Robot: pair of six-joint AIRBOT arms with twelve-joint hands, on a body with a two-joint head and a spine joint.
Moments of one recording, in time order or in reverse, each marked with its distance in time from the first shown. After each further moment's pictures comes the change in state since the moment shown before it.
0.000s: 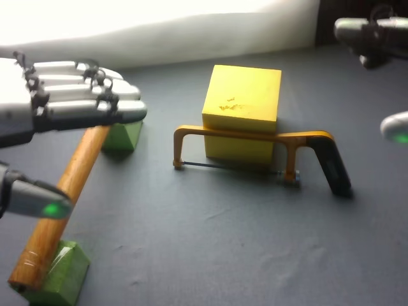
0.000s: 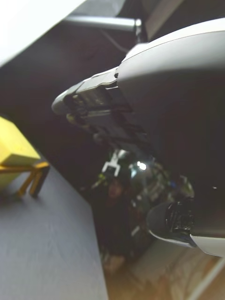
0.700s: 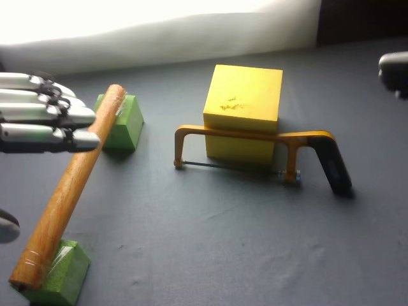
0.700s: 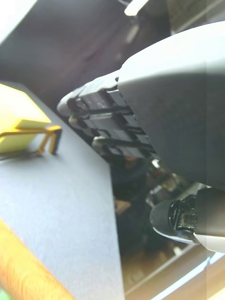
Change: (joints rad) left arm -0.120 0.245 -0.214 0.235 0.219 -0.100; right arm -0.263 -0.153 0.405 -0.181 0.512 0.292
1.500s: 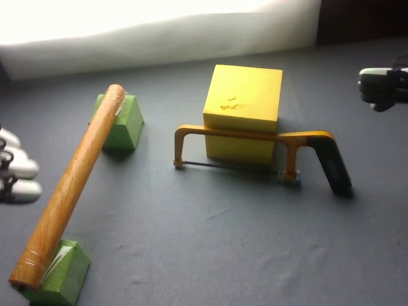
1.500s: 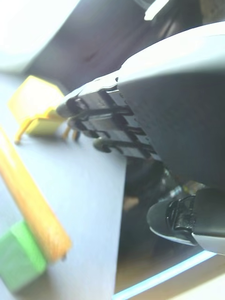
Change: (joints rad) left arm -0.094 0.165 -0.053 0.407 -0.098 -0.264; right arm -0.113 -0.231 0.179 0.227 0.113 -0.029
